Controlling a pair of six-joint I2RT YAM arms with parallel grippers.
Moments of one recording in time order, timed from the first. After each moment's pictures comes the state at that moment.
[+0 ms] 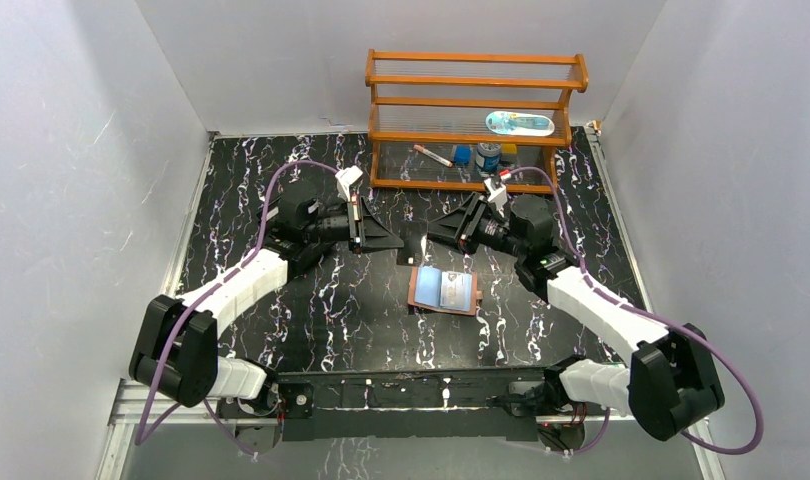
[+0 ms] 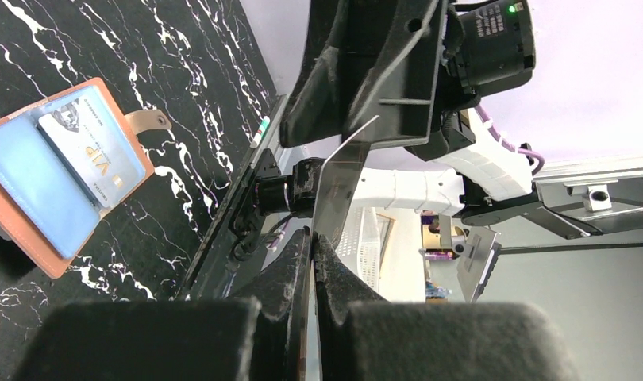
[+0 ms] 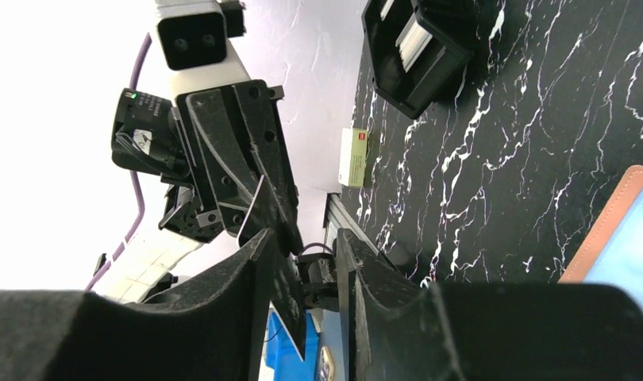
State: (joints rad) left arm -0.43 1.35 0.81 0.33 0.99 -1.06; right arm 0.50 1.18 0.69 0.33 -0.59 1.24
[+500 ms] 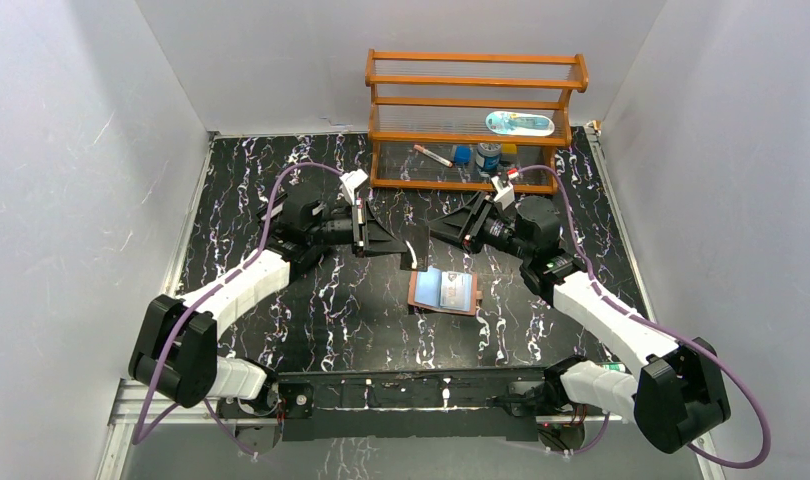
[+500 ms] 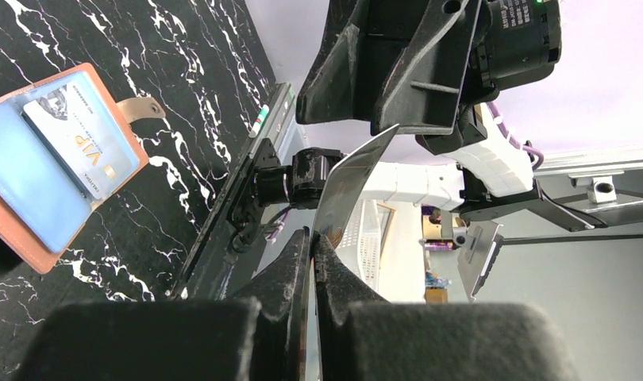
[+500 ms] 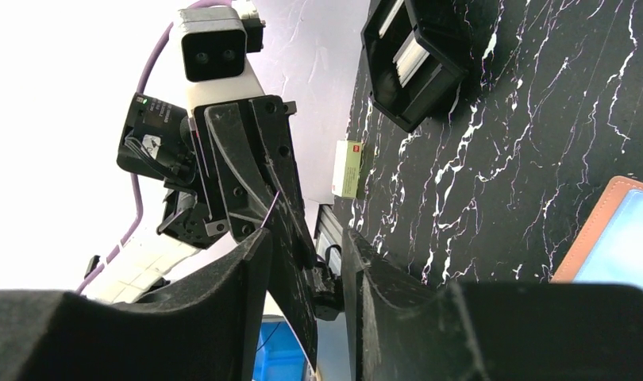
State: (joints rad) left arm -0.45 1.35 0.81 0.31 0.98 -1.05; right arm 0.50 1.11 0.69 0.27 -0.54 1.20
